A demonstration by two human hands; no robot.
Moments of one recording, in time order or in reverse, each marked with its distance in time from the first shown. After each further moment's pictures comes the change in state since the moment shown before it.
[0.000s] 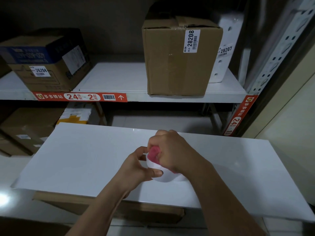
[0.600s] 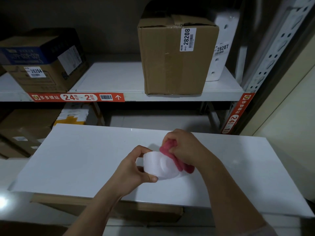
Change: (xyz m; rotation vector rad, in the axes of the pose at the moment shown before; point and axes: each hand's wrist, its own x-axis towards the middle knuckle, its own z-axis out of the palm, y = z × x) left_hand -0.007 -0.005 -0.008 0.071 -0.104 0.113; right_hand -0.008 0.037 -0.010 0.182 -0.030 0.310
